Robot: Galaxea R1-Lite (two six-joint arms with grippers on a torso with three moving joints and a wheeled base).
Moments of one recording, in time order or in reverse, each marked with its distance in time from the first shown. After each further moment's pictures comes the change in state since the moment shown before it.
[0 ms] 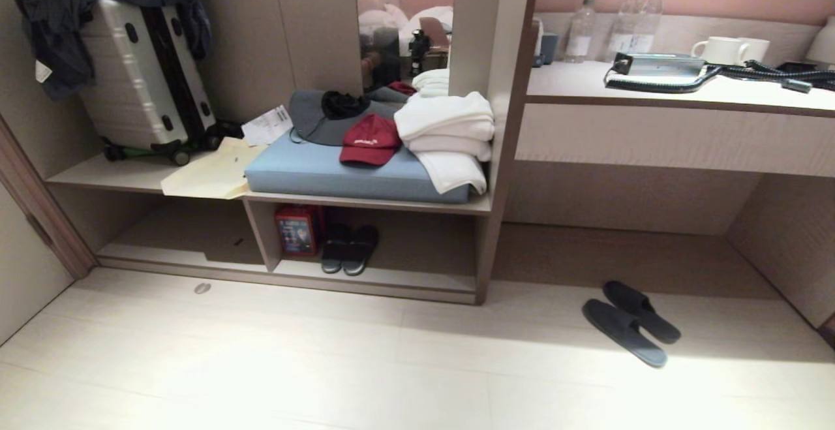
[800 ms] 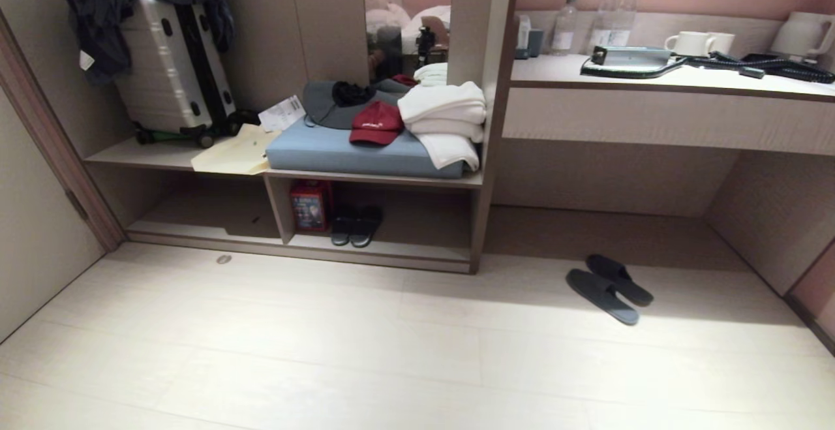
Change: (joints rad) left arm 0.000 0.000 0.000 -0.001 0.000 -0.001; right arm 0.000 0.000 0.000 0.000 0.000 0.001
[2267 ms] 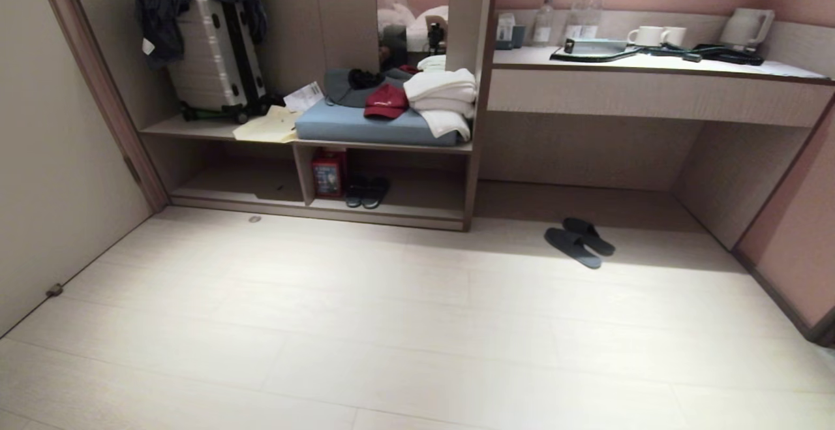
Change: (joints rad) left arm 0.000 0.000 0.000 0.000 0.000 -0.001; right arm 0.000 0.000 0.000 0.000 0.000 -0.001
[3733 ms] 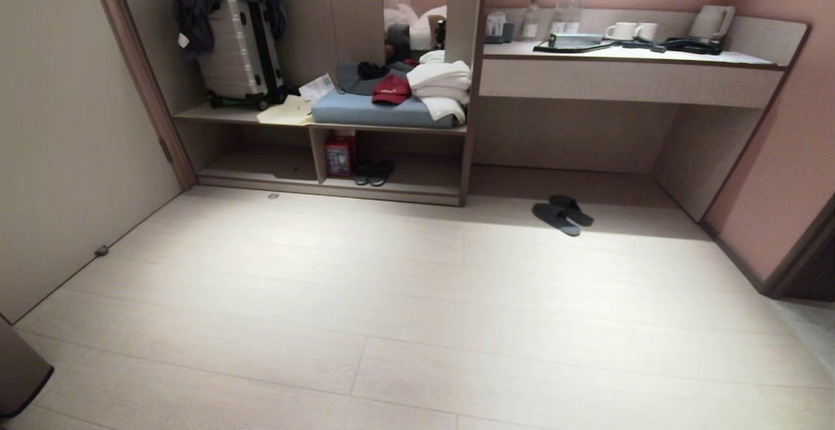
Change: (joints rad) left arm 0.000 0.000 0.000 0.000 0.000 0.000; right arm 0.000 0.000 0.000 0.000 0.000 0.001
